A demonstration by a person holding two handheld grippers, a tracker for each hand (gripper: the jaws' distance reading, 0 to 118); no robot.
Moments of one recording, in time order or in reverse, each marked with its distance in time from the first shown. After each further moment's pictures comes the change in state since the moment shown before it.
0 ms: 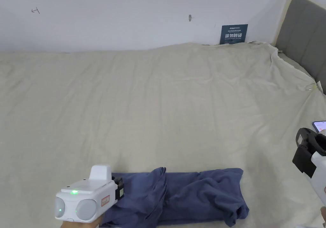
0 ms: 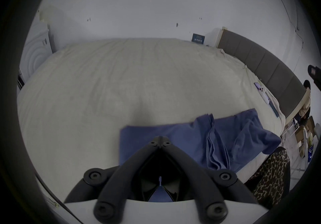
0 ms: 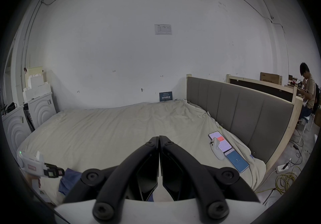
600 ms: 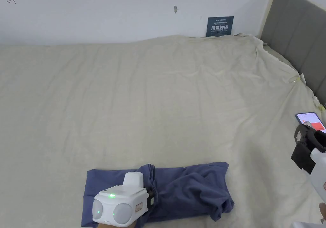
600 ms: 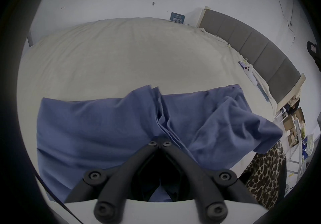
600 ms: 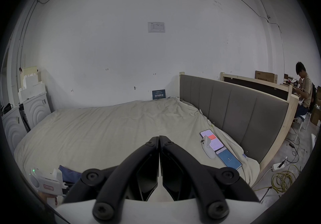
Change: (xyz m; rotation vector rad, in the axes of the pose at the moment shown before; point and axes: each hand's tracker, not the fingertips) left arm 0.097 -0.025 -0.054 -0.105 -0.140 -0.044; right arm 0.027 -0.002 -0.003 -0.018 -0.045 -0.005
